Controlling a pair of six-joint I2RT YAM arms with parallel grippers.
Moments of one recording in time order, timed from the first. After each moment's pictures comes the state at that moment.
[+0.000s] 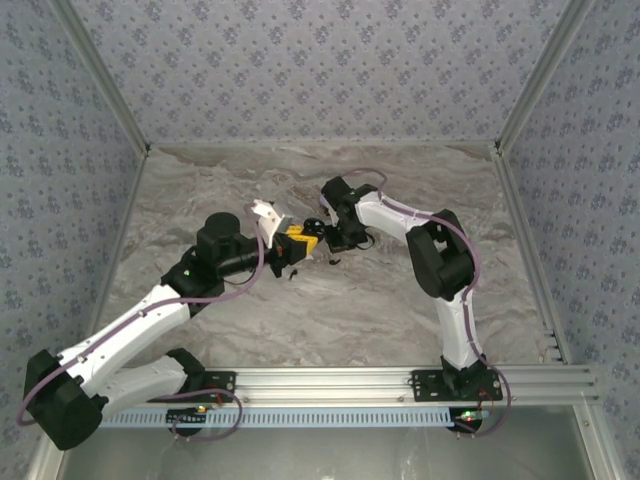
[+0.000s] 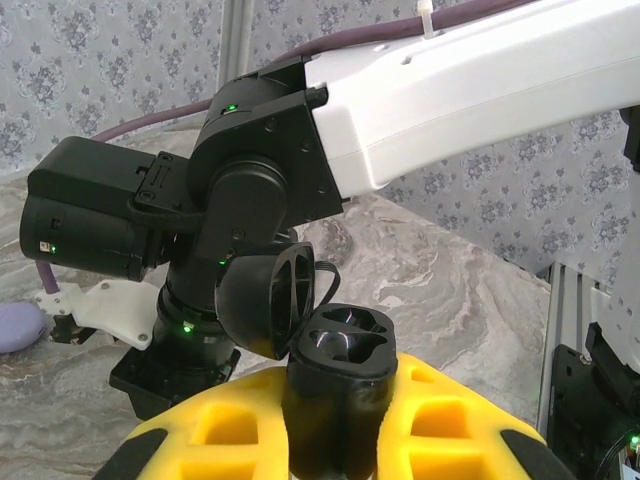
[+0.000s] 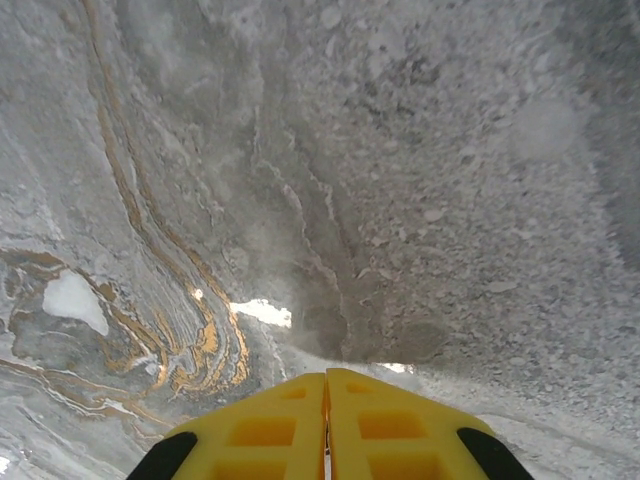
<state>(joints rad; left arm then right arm) -0.71 1.00 0.78 0.01 0.42 -0.17 0.60 2.11 1.59 -0.86 -0.12 0.29</state>
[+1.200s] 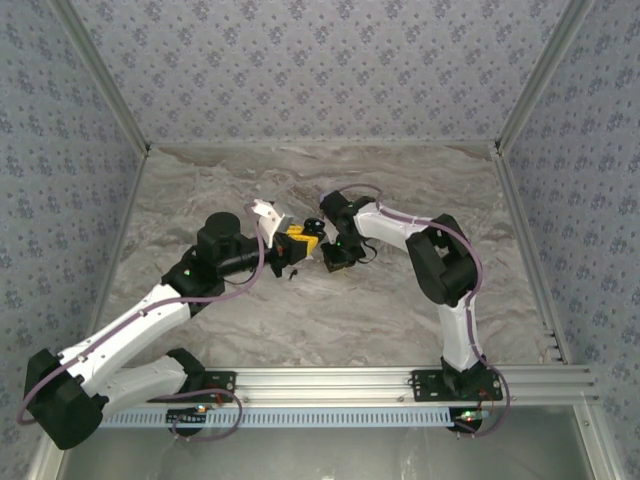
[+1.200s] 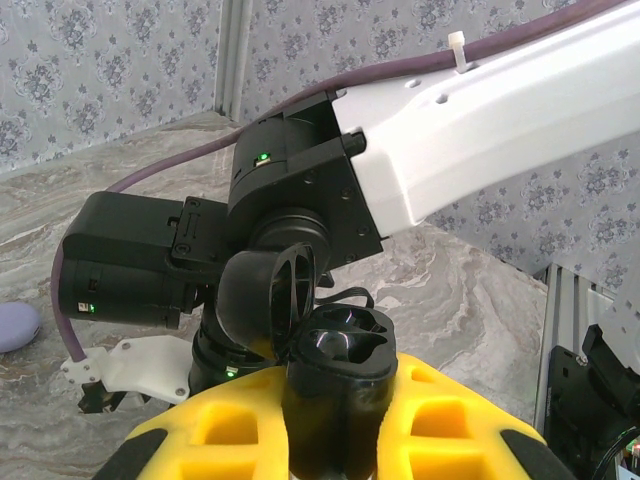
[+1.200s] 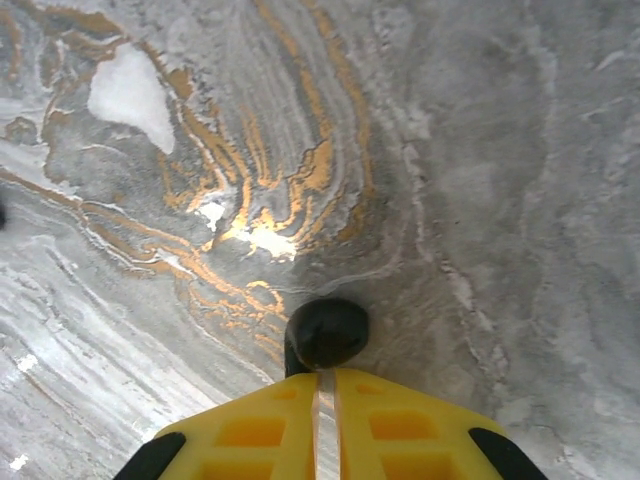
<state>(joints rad) -0.71 1.00 0.78 0.02 0.42 -0.18 0.64 2.05 1.46 -0.85 -0.26 0.22</state>
